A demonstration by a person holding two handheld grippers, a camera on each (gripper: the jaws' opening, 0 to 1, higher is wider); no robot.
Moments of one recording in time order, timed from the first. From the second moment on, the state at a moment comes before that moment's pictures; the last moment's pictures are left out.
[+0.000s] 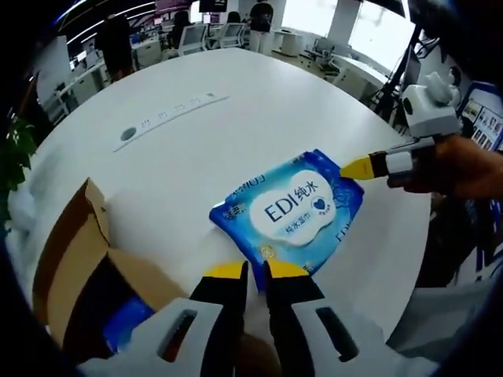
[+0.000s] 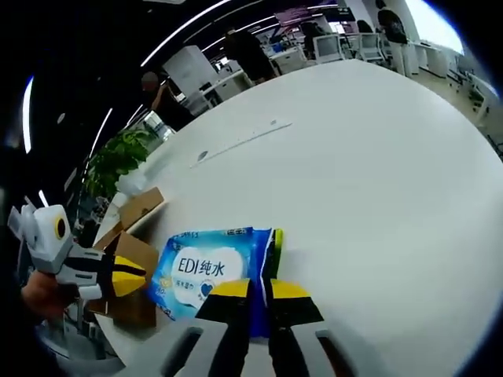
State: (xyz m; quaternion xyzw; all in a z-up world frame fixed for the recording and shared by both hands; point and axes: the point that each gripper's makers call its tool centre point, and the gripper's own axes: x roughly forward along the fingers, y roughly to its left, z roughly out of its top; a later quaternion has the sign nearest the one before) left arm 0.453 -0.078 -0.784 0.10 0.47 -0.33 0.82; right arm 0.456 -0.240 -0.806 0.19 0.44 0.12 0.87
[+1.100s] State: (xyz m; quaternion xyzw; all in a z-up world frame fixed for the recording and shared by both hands) left arm 0.436 0.028 -0.729 -0.02 0.38 -0.33 0.86; right arm 0.451 -0.159 -0.731 0.19 0.36 0.16 0.90
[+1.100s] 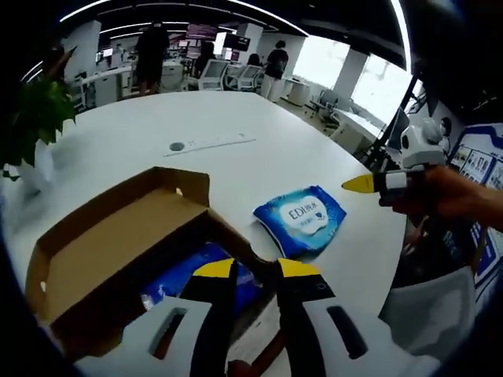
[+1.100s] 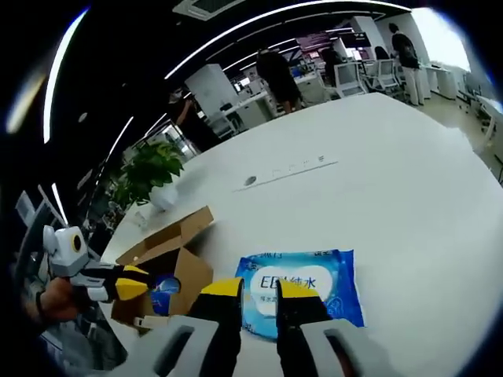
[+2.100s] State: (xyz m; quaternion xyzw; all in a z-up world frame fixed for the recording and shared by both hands) left arm 0.406 0.172 -0.727 -0.06 0.37 -0.24 0.90; right arm 0.437 -0.008 -0.714 0.15 0.38 0.29 0.87
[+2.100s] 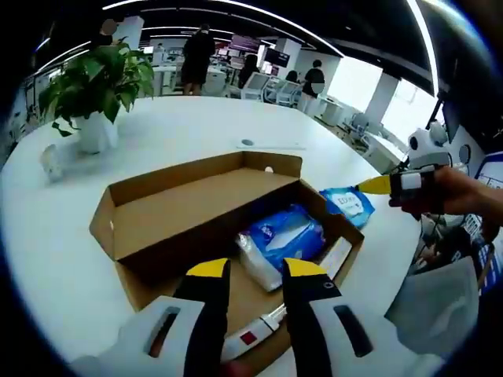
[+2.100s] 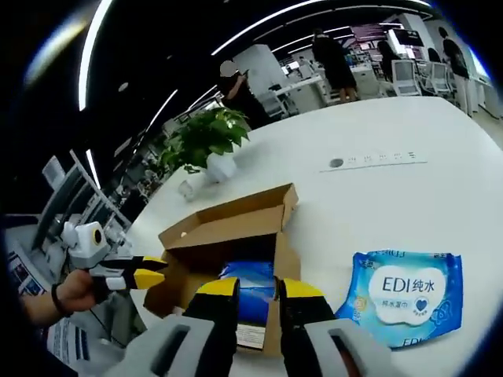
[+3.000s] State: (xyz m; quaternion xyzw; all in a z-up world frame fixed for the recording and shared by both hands) left arm 0.376 0.234 -0.728 -0.08 0.37 -0.20 0.90; right arm 0.426 0.043 -0.727 0.09 0.40 0.35 0.84
